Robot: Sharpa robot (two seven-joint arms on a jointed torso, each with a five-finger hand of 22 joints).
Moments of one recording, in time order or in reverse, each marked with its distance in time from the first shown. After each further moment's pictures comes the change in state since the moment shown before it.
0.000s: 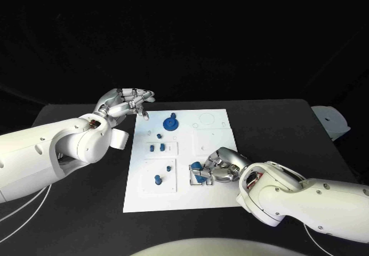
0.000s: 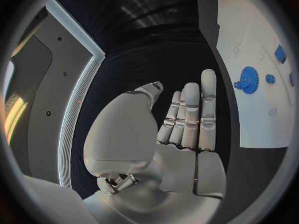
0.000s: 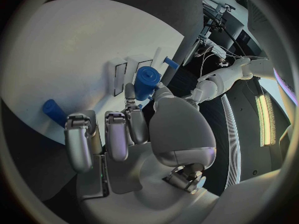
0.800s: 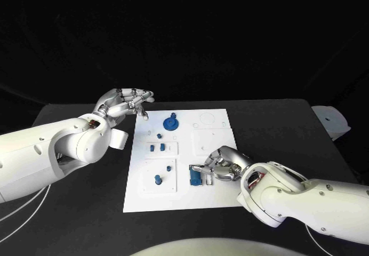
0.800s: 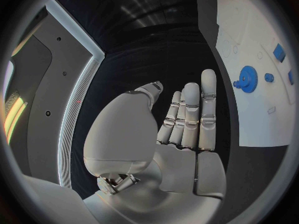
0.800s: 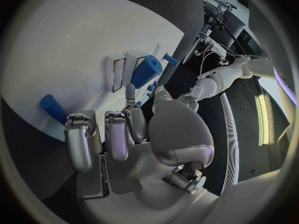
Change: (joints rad) left arm 0.000 -0.004 0.000 0.002 0.000 0.000 -0.003; left_hand 0.000 0.000 0.000 0.000 0.000 0.000 0.000 0.000 0.000 0.000 0.000 0.004 -0.001 0.000 0.000 0.000 -0.001 0.000 0.000 0.000 0.000 0.000; right arm 0.000 -0.015 0.000 0.017 -0.012 -0.032 0.007; right_hand -0.027 0.034 -0.074 -0.003 -0.034 -0.021 0.007 0.015 0.008 -0.012 0.003 -0.028 0.001 0.000 0.000 0.000 0.000 0.000 0.000 0.000 0.000 0.000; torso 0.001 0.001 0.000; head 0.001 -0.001
